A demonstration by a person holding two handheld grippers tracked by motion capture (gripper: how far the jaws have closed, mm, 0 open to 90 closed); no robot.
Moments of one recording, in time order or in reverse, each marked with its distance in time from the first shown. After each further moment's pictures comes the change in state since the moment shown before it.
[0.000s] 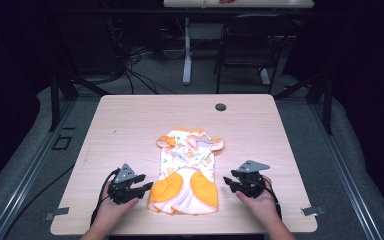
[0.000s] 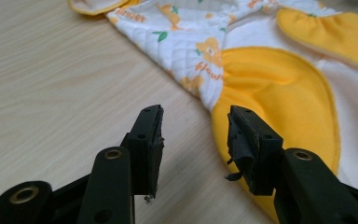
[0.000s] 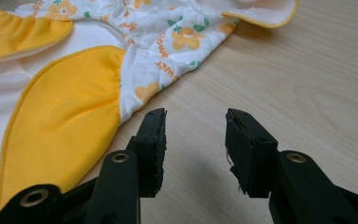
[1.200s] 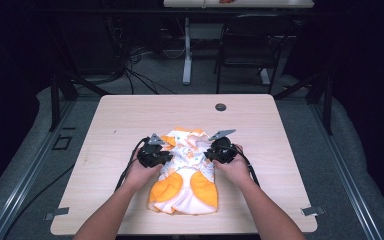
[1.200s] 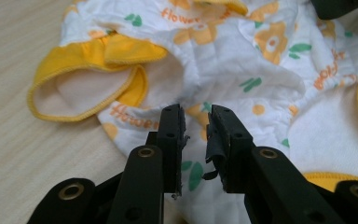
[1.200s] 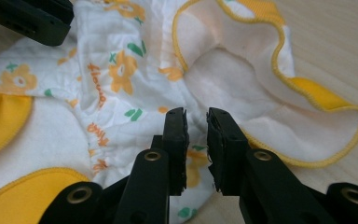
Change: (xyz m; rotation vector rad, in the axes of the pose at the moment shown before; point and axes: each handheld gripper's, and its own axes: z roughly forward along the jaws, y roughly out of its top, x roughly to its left) left arm 0.026 0.077 0.095 0.128 -0.026 0.041; right arm -0.011 0.088 0.089 0.139 0.061 -0.052
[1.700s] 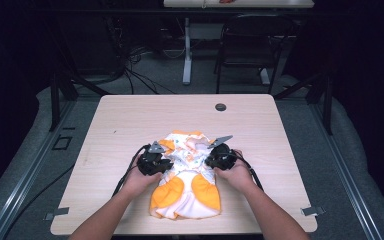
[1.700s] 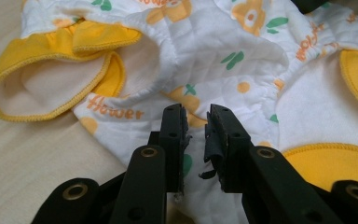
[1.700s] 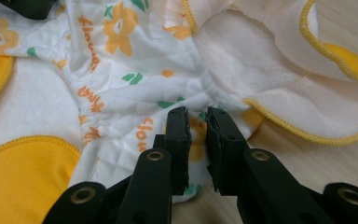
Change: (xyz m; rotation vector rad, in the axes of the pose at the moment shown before) left arm -0.015 -0.018 -0.009 0.016 -0.057 0.039; right arm 0.009 -0.017 0.001 0.072 0.020 -0.083
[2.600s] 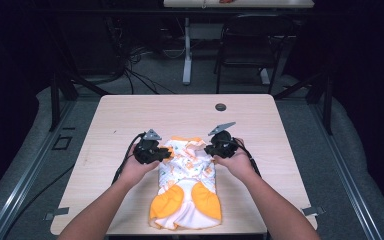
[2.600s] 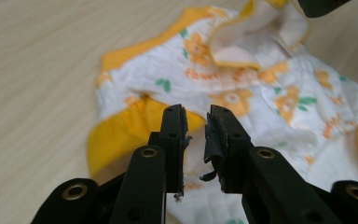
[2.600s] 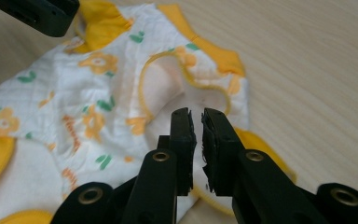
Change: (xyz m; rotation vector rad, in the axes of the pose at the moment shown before) left arm 0.026 0.038 -0.019 -0.064 0.044 -0.069; right arm -0.014 0.039 -0.026 -0.059 0.008 0.040
